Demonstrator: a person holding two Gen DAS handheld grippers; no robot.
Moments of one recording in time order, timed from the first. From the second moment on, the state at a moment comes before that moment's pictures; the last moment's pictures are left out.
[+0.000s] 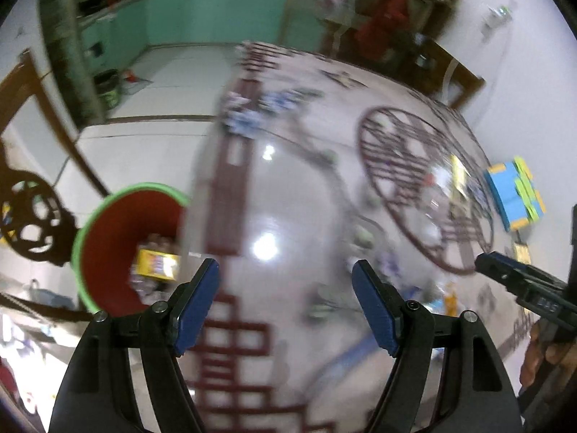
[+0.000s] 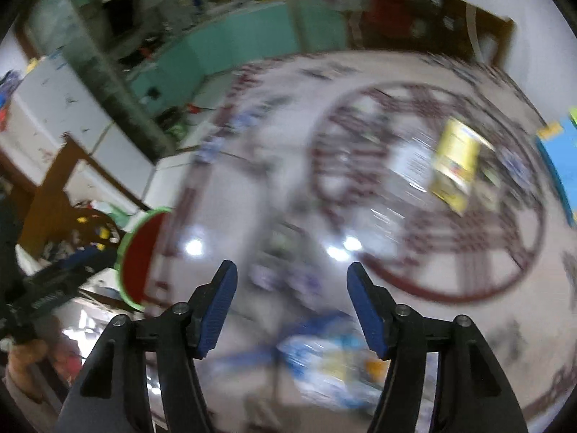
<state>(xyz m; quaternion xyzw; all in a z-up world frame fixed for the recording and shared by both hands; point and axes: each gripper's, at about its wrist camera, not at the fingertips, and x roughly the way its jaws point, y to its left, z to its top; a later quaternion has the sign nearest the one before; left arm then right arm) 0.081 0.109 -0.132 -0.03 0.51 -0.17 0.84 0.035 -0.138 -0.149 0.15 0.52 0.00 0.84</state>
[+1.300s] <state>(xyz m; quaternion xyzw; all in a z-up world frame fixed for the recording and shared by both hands) 0.008 -0.059 -0.220 0.03 0.61 -0.26 0.75 -0.013 -0.254 -0.198 0.24 0.53 0.03 0.81</state>
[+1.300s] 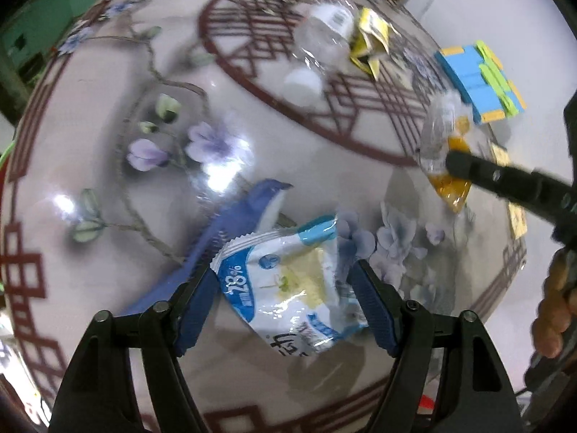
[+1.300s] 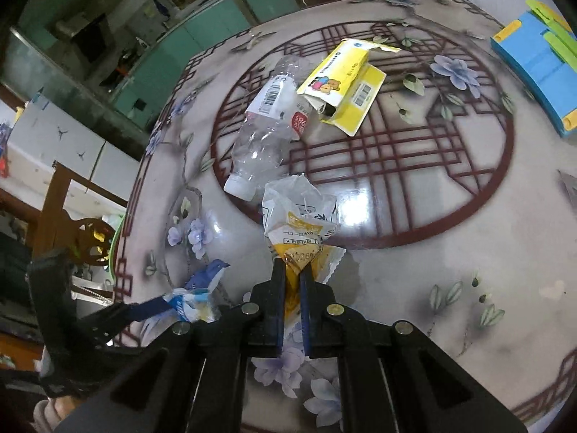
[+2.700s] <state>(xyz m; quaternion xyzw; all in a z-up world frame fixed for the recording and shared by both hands) -0.121 -0.189 -0.230 0.25 0.52 -0.58 0.57 -0.147 -0.394 -0.128 0.26 0.45 -0.22 0.83</state>
